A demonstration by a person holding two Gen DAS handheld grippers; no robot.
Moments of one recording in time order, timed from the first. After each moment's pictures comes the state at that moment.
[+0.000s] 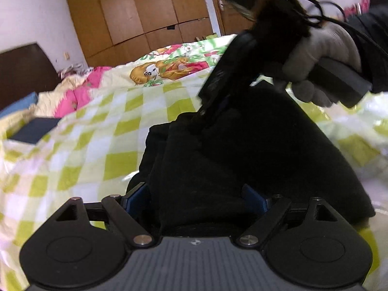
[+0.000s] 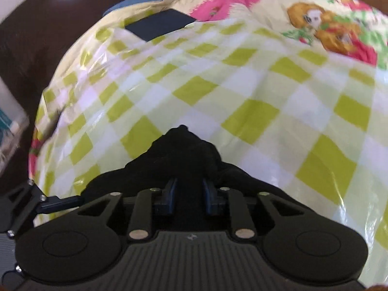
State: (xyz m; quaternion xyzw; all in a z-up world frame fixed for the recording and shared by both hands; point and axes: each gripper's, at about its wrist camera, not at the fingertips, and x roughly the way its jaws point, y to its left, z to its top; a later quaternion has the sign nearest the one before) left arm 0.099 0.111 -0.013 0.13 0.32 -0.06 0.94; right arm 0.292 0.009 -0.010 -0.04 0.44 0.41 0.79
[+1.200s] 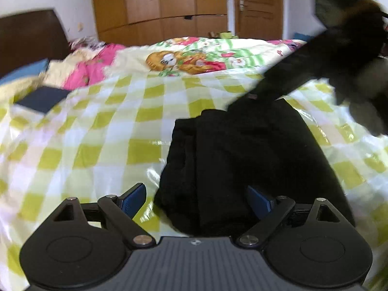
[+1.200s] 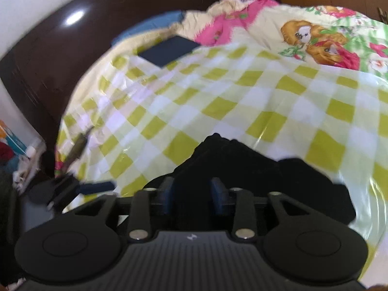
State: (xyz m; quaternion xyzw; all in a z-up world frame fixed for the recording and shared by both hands) left arm 0.084 0.155 0.019 0.03 0.35 -0.05 0.93; right arm 0.250 0.025 0.043 0.01 0.44 0.39 0.81
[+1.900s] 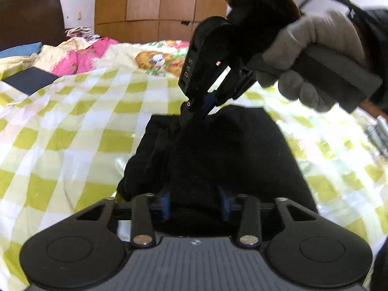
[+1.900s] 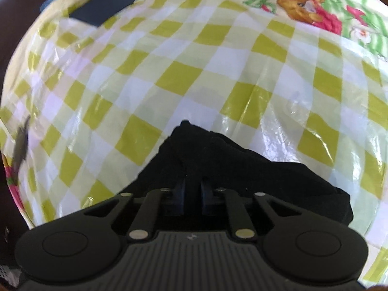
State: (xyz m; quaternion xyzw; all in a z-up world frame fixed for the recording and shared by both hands) left arm 0.077 0.146 0.011 -0.03 0.33 -0.10 0.94; right arm 0.283 0.073 0.040 -0.02 0.55 0.26 0.79
